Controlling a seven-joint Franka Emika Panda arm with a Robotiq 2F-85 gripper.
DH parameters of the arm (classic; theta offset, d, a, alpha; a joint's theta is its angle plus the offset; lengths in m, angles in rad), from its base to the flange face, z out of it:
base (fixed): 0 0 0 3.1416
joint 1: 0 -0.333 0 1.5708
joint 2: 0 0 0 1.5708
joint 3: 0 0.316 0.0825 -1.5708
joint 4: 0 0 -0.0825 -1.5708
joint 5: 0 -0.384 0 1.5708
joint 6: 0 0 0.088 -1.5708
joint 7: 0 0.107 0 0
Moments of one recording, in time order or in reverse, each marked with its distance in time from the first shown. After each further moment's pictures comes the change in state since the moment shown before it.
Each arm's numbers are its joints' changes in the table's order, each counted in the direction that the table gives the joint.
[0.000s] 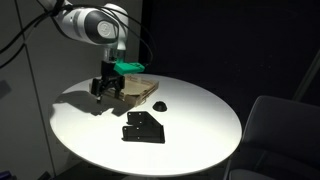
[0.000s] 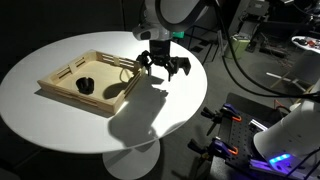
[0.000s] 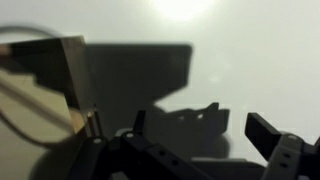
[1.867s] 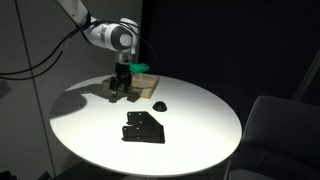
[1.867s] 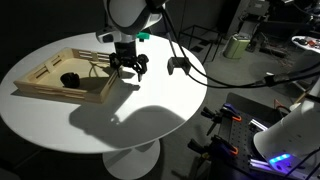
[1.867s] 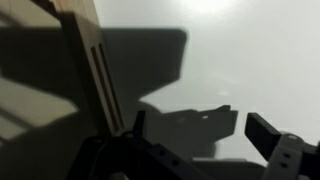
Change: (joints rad) arm 0.000 0.346 0.072 -0.446 0.032 0.090 -0.046
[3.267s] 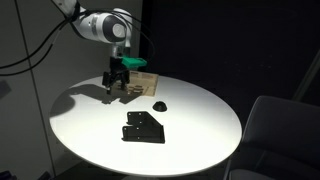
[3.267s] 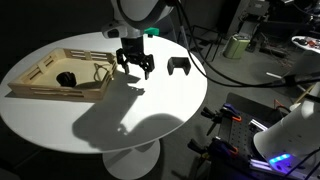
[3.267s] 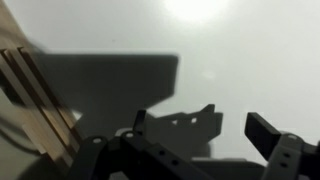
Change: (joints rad) arm -0.009 -0.132 -0.003 0.131 0.031 0.002 0.140
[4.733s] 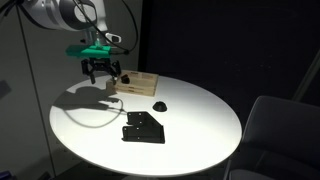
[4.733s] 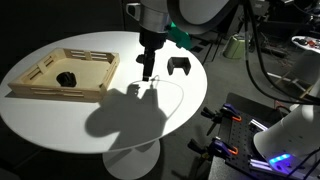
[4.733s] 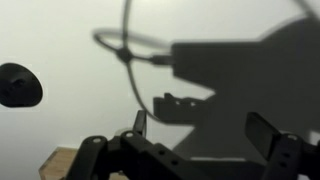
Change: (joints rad) arm -0.060 -0.352 -0.015 0.404 0.010 -0.298 1.201
